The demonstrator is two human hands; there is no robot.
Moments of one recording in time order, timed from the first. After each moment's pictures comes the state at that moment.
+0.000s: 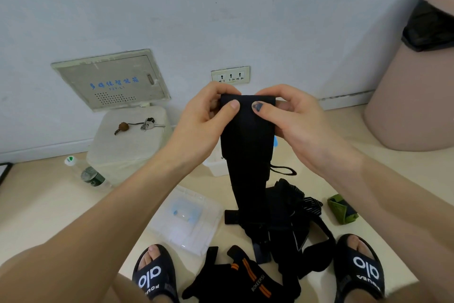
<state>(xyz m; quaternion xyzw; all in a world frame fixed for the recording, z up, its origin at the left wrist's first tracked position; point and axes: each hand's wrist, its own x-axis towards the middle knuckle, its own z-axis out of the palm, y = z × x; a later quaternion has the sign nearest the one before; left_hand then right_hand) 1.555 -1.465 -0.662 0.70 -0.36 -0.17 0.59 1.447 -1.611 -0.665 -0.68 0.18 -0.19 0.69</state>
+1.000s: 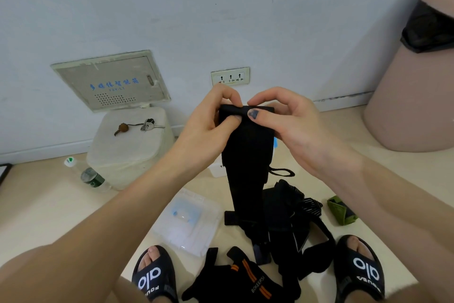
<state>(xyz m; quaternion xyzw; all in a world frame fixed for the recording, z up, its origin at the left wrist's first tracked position) 1.548 -1.465 -0.662 0.71 -0.38 -0.18 0.56 1.446 -1.608 -0.665 -0.67 0.17 -0.18 0.70</state>
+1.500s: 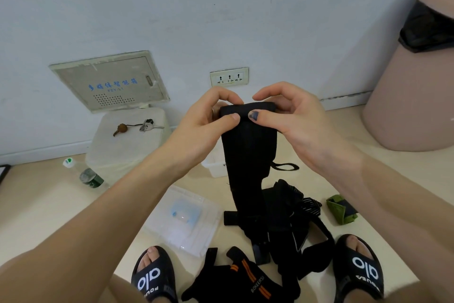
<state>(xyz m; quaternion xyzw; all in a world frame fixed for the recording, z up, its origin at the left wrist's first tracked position) 1.556 -1.460 -0.660 0.67 -0.36 -0.27 0.59 1.444 -1.615 -0.662 -0.69 0.17 -0.20 0.67</state>
